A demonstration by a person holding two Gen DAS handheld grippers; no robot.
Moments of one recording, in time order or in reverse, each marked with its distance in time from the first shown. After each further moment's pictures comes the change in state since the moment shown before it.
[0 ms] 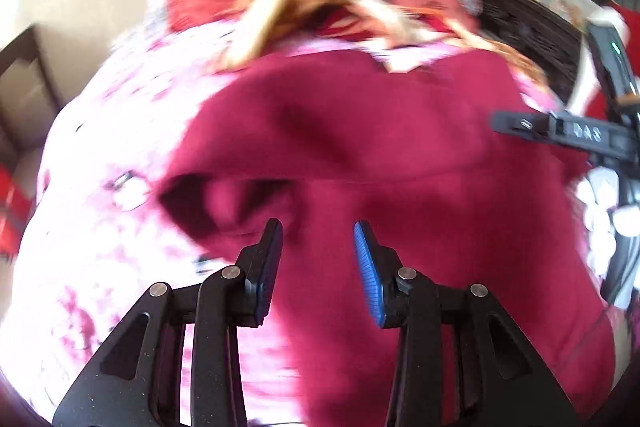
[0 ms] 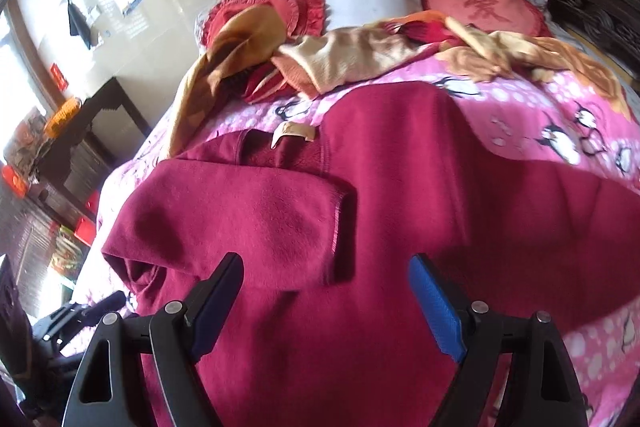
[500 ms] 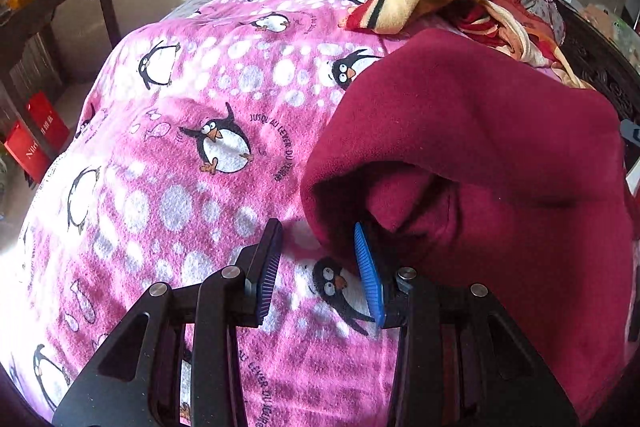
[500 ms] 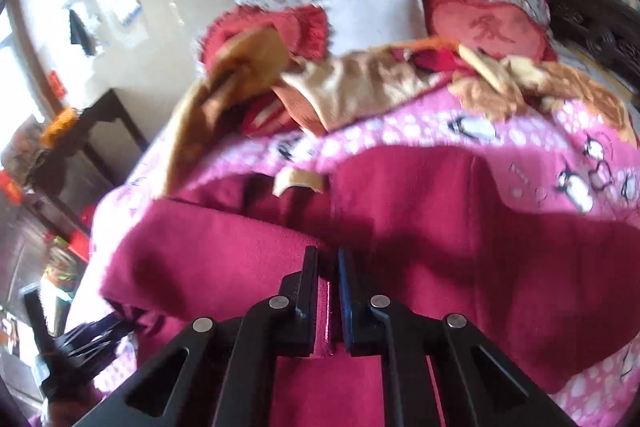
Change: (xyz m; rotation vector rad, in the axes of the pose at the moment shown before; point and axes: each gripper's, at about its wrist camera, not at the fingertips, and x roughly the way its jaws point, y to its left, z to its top) left arm 0.029 0.068 -0.012 -0.191 0.050 0.146; right arm -0.007 0.007 0.030 -0.018 -0.087 0.004
